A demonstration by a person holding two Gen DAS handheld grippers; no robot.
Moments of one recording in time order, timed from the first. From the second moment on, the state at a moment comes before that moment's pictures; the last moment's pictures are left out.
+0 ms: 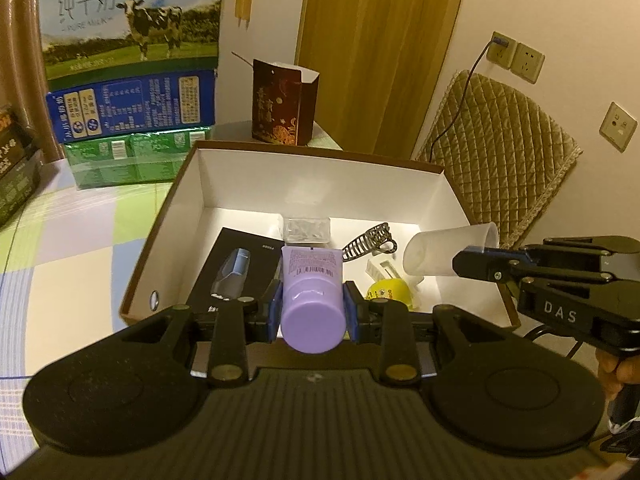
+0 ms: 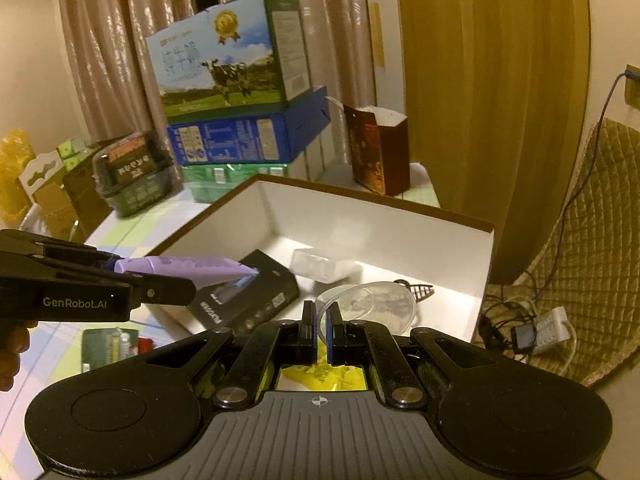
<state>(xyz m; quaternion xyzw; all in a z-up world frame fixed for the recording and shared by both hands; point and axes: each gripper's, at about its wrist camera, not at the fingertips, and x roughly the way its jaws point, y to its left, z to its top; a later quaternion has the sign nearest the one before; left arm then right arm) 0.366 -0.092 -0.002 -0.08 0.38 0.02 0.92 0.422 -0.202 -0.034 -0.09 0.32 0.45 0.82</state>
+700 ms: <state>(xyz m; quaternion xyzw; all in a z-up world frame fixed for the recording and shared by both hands) 0.455 -0.087 -0.057 -0.08 0.44 0.02 0.90 0.468 -0.169 -0.073 -0.11 0.36 0.43 0.82</state>
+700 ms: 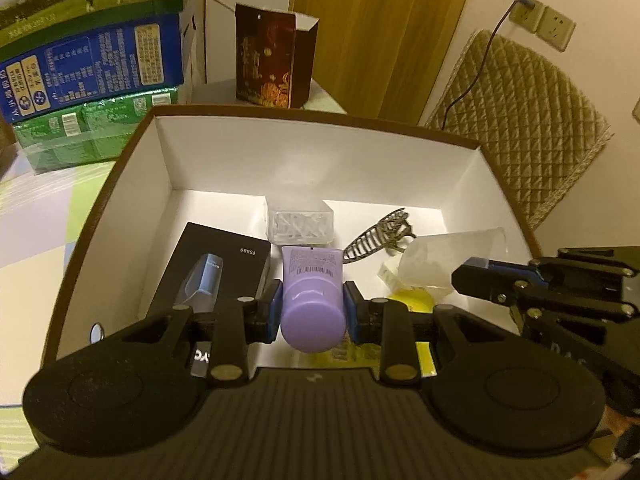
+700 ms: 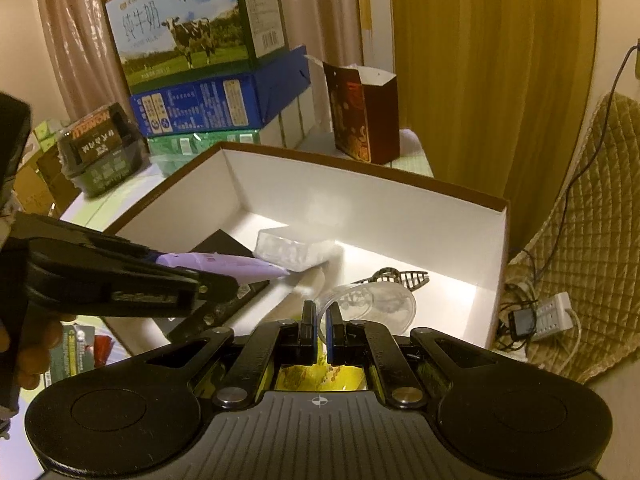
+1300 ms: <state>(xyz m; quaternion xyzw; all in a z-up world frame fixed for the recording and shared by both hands) 0.472 -0.082 -0.063 -0.09 0.45 0.02 0.89 0.475 -0.152 -0.083 -0.12 0.37 0.43 0.81</state>
